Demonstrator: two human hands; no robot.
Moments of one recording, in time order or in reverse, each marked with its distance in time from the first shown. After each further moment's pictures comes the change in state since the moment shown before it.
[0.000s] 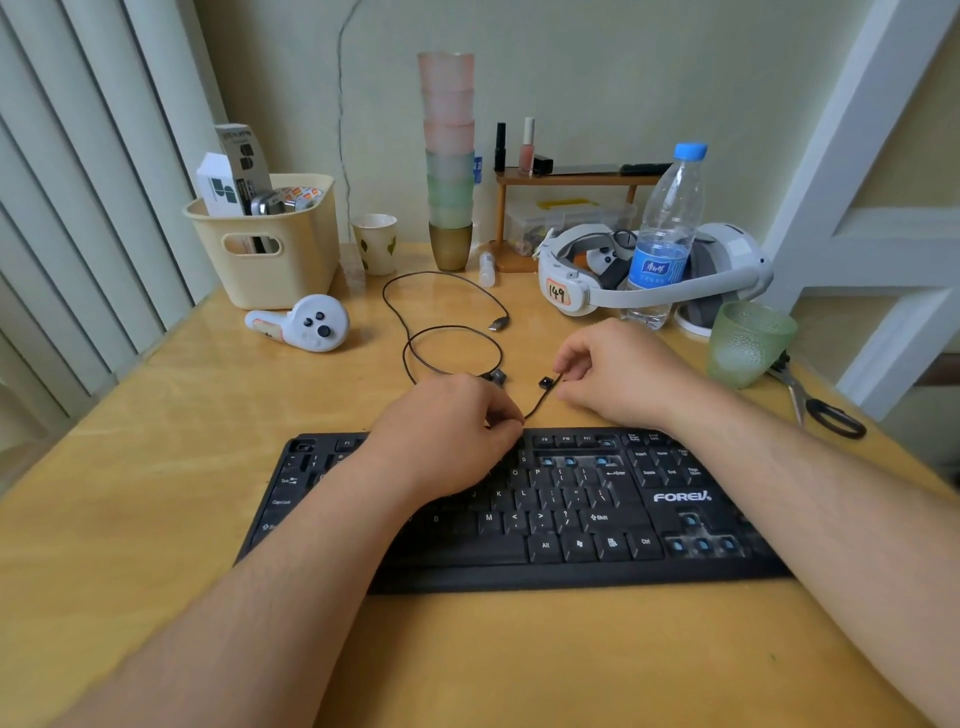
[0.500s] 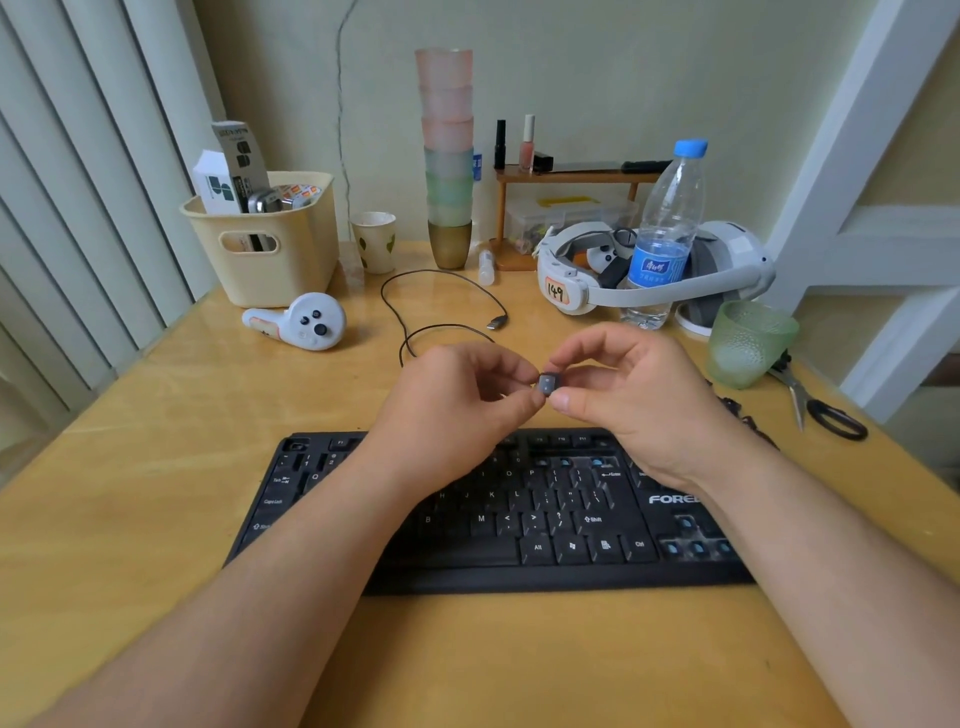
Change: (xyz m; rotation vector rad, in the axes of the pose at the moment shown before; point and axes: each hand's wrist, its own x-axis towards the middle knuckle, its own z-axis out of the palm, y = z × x) left_hand 0.000 0.009 0.004 -0.539 0.192 0.032; right_hand -0.051 -0.008 0.011 1.057 0.088 -0.129
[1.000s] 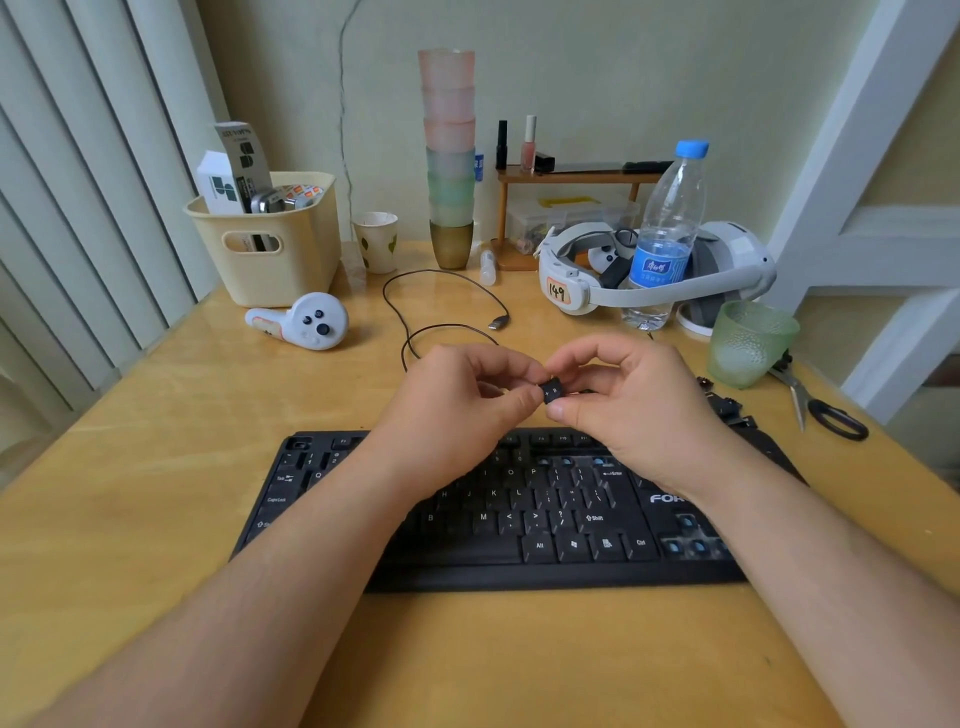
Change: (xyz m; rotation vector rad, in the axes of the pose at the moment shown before) left_hand -0.001 -0.001 -0.002 -0.106 -0.052 0.001; right_hand -0.001 0.003 0.004 -0.161 0.010 -0.028
